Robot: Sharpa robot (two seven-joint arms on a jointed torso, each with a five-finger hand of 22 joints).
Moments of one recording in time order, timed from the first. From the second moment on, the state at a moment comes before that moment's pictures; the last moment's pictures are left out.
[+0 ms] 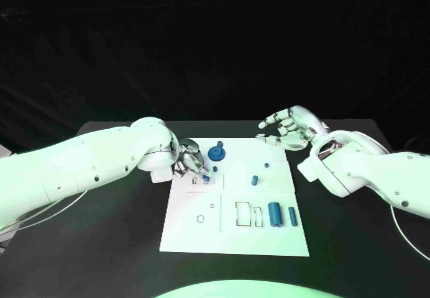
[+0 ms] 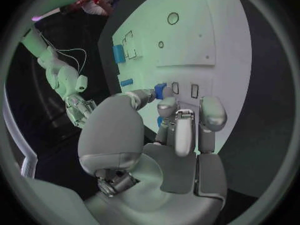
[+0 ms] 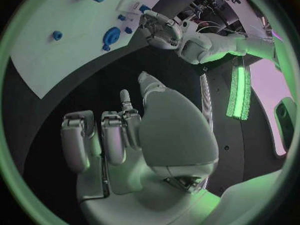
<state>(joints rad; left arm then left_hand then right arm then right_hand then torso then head) 1.29 -0.64 -0.07 1.35 -0.87 0.24 -0.53 1.18 -0.19 0.66 0.24 0.29 0.89 0.05 0.74 0.71 1.30 -0.02 1.15 0.96 1.47 -0.07 1.53 1.31 0.12 1.27 0.03 1.35 1.09 1.28 -0.91 -0.12 1.68 -0.96 -0.60 -0.09 1.40 -0.18 0.19 0.29 0.20 0.93 0.16 0.15 0.38 1.47 0.07 1.44 1.31 1.47 -0.01 1.56 1.31 0.01 1.47 0.10 1.54 1.31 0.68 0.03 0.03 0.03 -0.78</state>
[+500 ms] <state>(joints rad) 1.26 -0.67 -0.07 1.42 -1.06 0.12 -0.51 1.17 -0.20 0.67 0.23 0.29 0.89 0.05 0.74 0.71 1.31 -0.03 1.15 0.97 1.47 -0.07 1.53 1.31 0.11 1.27 0.03 1.36 1.11 1.28 -0.92 -0.12 1.68 -0.96 -0.60 -0.09 1.40 -0.18 0.19 0.29 0.20 0.93 0.16 0.15 0.38 1.47 0.07 1.44 1.31 1.47 -0.01 1.56 1.31 0.01 1.47 0.10 1.54 1.31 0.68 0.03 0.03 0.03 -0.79</state>
